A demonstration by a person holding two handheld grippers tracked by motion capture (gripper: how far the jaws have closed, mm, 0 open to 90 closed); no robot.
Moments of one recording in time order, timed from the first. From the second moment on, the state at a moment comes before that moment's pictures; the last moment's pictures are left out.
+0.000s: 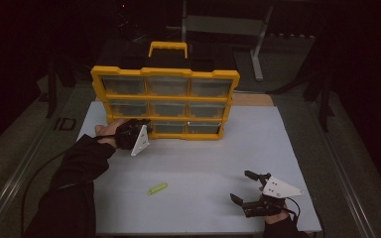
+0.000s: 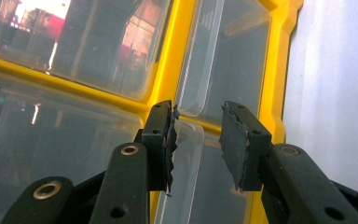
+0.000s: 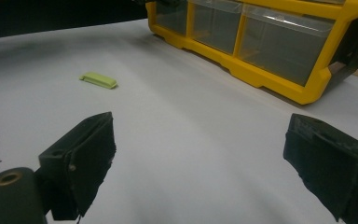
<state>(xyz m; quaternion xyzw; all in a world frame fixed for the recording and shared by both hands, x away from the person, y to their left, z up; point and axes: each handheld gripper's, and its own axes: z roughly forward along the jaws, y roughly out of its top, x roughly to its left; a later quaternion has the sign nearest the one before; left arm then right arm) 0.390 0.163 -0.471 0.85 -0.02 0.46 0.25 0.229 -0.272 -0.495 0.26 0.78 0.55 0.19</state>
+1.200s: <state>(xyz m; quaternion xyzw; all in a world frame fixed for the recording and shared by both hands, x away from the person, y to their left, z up) 0.391 0.157 -0.466 0.85 -0.07 0.48 0.19 0.228 -0.274 -0.494 0.26 0.78 0.55 0.19</state>
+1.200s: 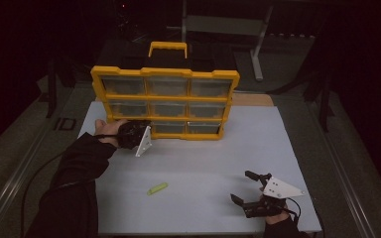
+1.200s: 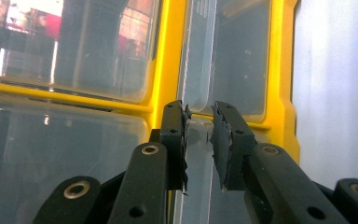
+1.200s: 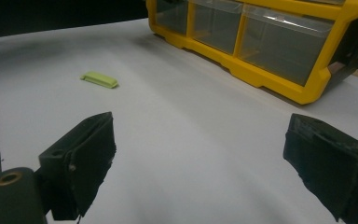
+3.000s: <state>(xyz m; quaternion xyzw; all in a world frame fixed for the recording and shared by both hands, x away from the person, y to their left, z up) 0.324 0.160 -0.456 0.87 -0.06 0.43 0.21 0.228 -0.274 -0.492 0.26 0.77 0.55 0.19</state>
